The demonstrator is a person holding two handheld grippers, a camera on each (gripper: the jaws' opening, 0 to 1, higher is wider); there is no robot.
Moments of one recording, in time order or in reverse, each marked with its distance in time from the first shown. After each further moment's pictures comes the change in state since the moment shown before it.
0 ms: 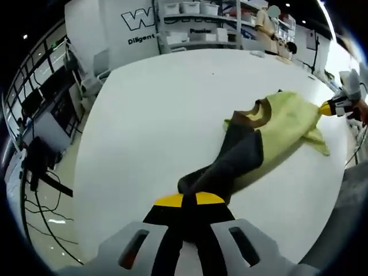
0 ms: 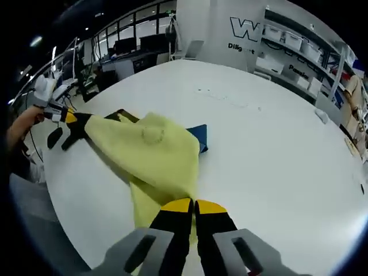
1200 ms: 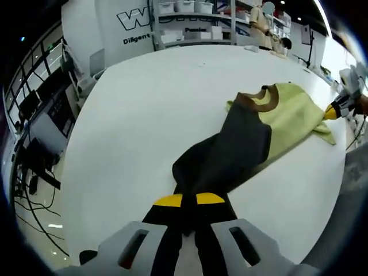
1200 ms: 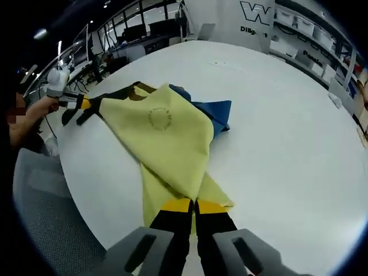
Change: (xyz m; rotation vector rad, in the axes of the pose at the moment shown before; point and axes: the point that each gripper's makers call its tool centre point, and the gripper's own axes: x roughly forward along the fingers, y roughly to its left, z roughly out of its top) left arm 0.007 -0.019 -0.038 0.046 -0.005 -0.024; right arm -0.019 0.029 -0.075 -0.029 0.142 0.110
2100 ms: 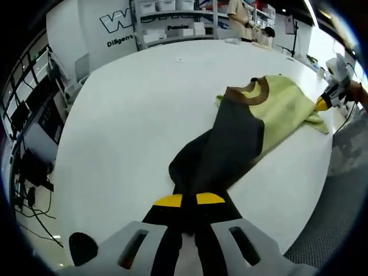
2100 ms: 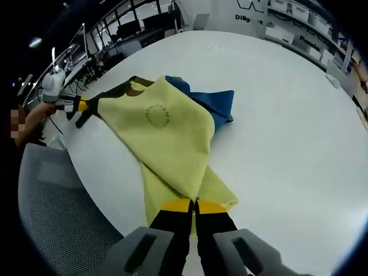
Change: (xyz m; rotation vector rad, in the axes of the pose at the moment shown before) left arm -0.020 -0.036 -0.022 0.072 0.026 -0.068; right arm -0.021 0.010 -0.045 0.093 0.060 0.037
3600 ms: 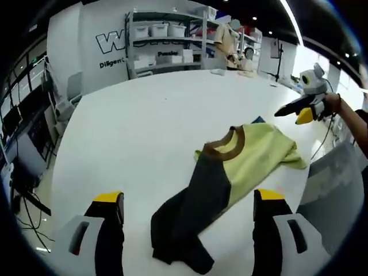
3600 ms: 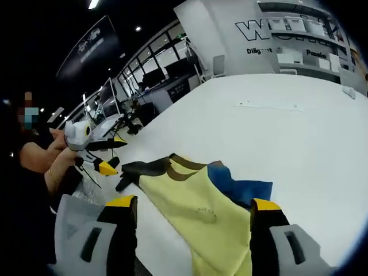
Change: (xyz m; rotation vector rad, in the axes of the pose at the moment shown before) left arm -0.031 -0.030 0.083 -0.031 -0.221 -0.133; right arm -0.020 0.053 0.131 0.076 -0.362 0.285
